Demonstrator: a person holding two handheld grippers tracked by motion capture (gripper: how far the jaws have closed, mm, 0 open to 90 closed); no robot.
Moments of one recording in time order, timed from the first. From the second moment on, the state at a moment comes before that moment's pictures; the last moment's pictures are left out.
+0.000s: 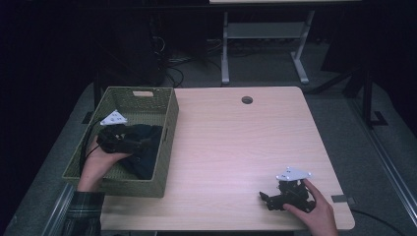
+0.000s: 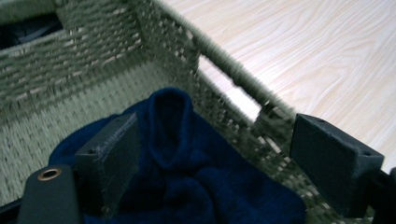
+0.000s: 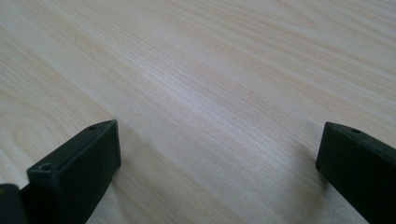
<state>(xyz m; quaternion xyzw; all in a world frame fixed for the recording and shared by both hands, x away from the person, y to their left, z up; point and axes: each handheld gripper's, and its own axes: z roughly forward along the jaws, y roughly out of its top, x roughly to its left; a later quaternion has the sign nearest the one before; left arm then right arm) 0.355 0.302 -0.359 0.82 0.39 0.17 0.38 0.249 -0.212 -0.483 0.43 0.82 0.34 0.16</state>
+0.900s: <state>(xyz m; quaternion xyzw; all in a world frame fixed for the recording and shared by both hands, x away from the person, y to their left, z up) 0.370 0.301 -0.401 0.84 0.41 0.13 0.34 0.249 -0.212 -0.483 0.43 0.82 0.34 0.16</state>
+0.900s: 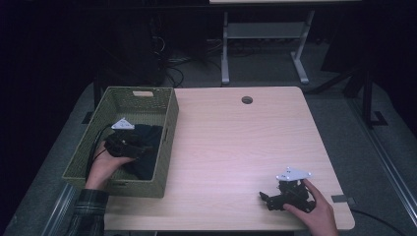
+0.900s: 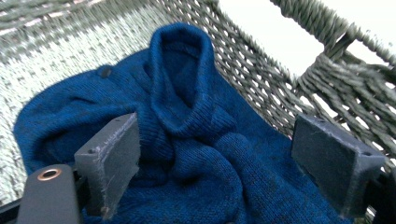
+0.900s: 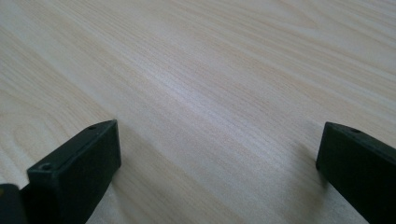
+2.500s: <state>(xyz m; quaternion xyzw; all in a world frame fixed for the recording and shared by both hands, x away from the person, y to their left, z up) 0.379 0.299 -0.401 0.85 0.46 0.06 0.25 0.249 -0.212 -0.483 0.43 0.82 0.34 0.16</state>
